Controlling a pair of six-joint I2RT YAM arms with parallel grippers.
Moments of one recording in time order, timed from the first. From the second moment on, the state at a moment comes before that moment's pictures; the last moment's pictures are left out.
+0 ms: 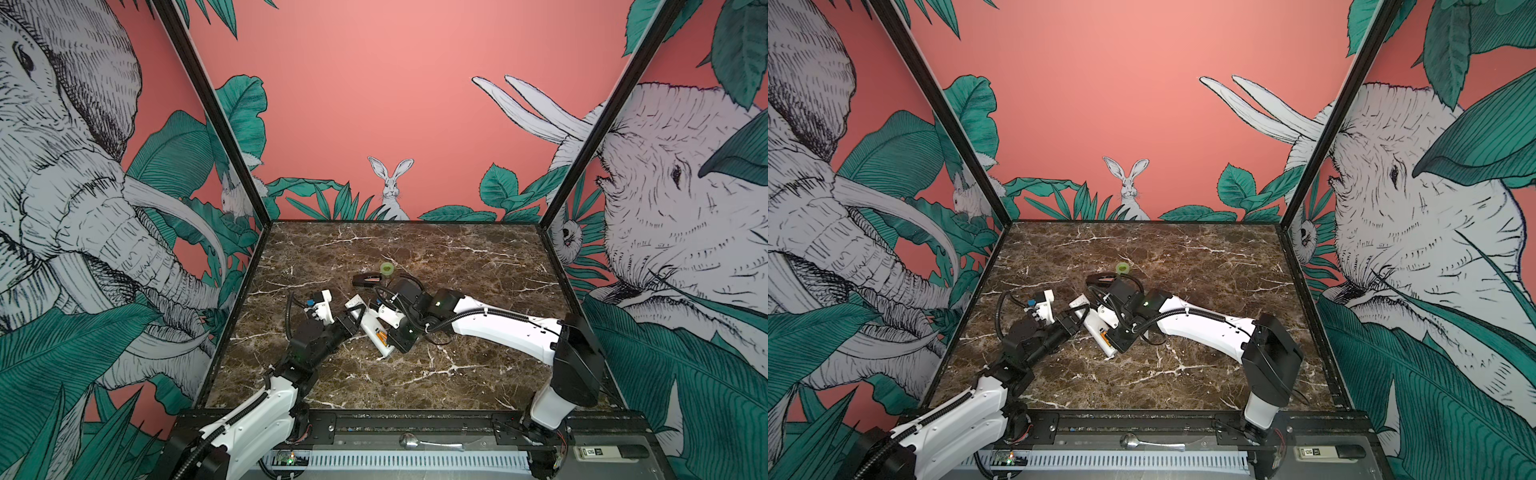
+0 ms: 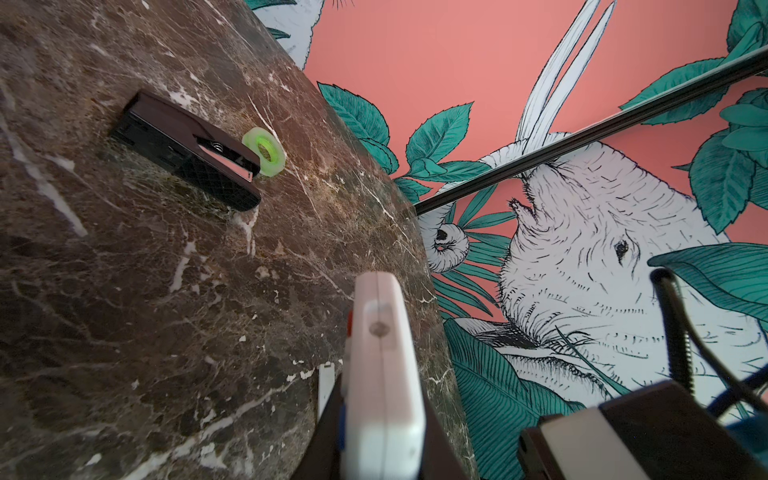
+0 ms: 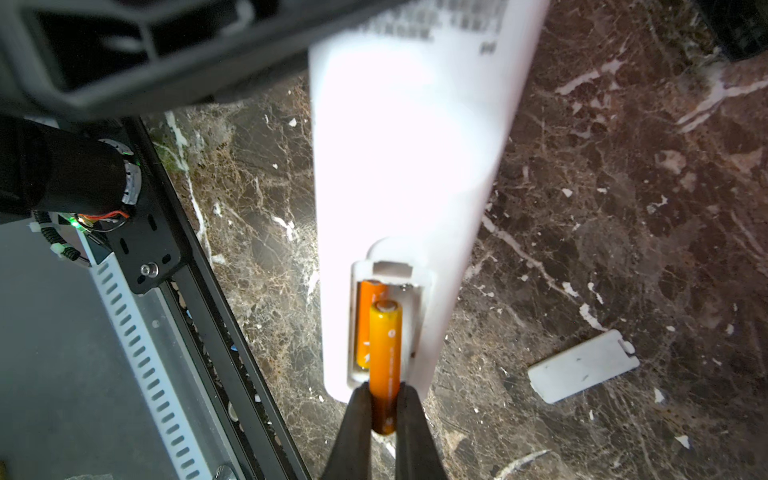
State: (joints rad) left arm -0.47 0.83 0.14 0.54 0.21 -1.05; right arm 1.03 1.70 1.34 -0.74 -0.23 0.06
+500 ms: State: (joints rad) left arm -0.47 0.83 0.14 0.54 0.20 -1.05; right arm 1.03 1.71 1.34 -0.74 -0.20 0.07
